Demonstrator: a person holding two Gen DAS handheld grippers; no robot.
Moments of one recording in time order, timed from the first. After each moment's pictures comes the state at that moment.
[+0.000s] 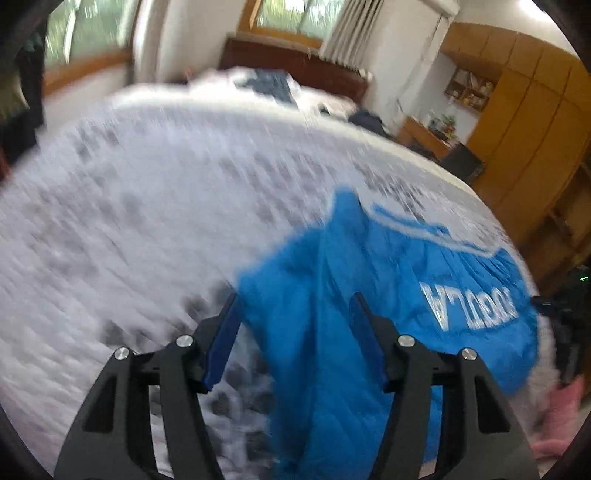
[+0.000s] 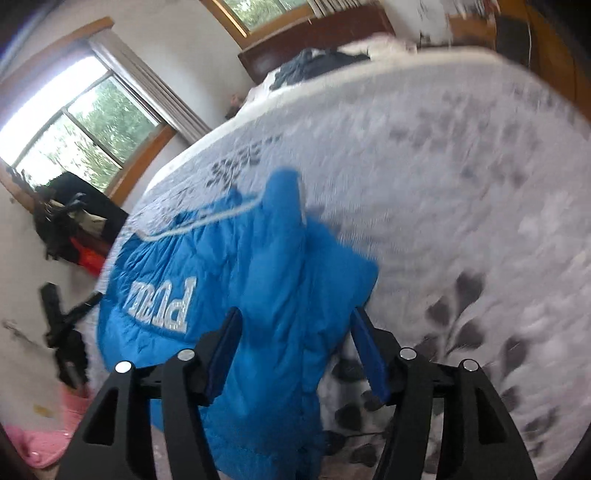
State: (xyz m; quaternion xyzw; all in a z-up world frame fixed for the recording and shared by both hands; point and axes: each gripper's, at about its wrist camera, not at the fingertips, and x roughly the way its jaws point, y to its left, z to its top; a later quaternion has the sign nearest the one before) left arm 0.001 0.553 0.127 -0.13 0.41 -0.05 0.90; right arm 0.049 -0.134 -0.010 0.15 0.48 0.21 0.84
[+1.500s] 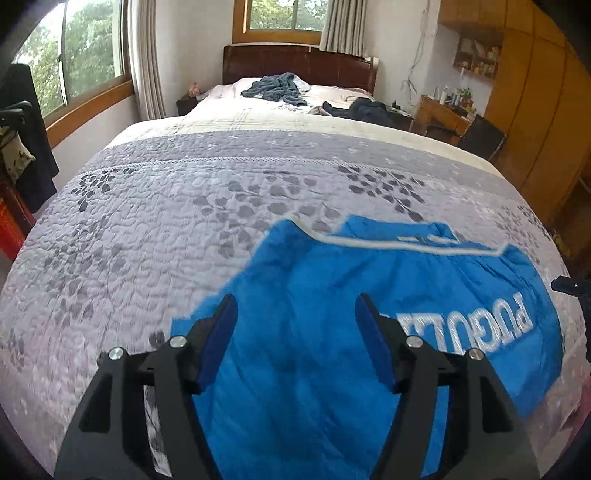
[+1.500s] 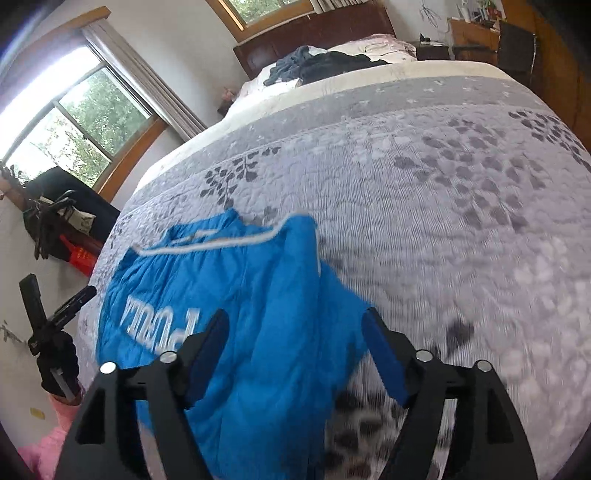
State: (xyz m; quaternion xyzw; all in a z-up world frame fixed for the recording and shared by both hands) left arm 0.029 0.462 0.161 -0.05 0.44 -0.01 0.90; right arm 0.079 -0.123 0.001 0.14 0.50 0.20 0.83
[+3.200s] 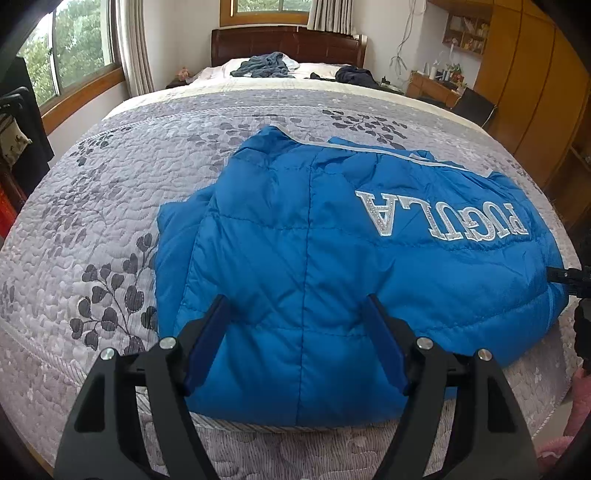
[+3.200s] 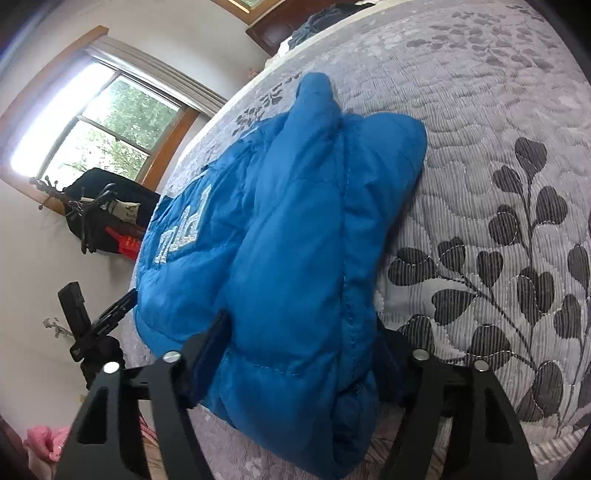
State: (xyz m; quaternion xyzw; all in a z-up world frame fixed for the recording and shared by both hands) left arm -0.044 0.451 0.118 -0.04 0.48 -0.02 0.88; right arm 0.013 -0.117 -0.074 0.24 0.53 0.29 0.76
